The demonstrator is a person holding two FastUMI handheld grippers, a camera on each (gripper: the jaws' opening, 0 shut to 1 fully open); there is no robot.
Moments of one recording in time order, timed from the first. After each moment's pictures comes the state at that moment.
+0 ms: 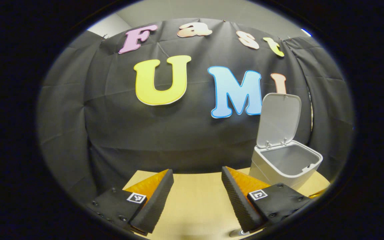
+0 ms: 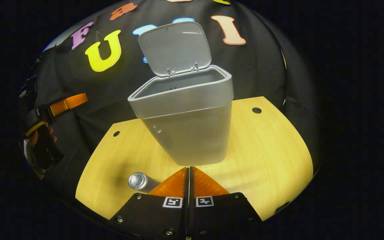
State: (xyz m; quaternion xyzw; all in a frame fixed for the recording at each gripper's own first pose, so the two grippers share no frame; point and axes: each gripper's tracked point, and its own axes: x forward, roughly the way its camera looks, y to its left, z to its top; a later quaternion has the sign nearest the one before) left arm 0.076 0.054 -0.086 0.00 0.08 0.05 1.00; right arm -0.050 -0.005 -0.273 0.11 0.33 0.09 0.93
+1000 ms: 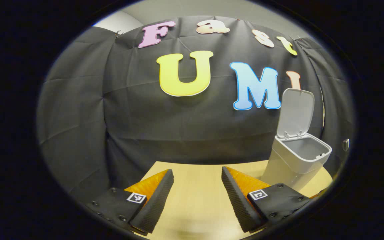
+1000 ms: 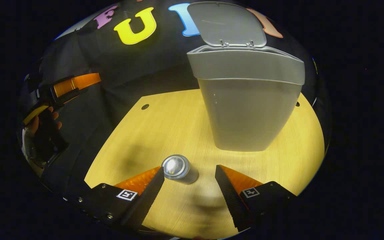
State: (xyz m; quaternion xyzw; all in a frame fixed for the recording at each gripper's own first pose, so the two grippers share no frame) left arm 0.014 0.128 -0.119 0.00 0.10 0.11 0.99; right arm -0.062 0.102 -0.307 0.07 0.40 0.22 0.89
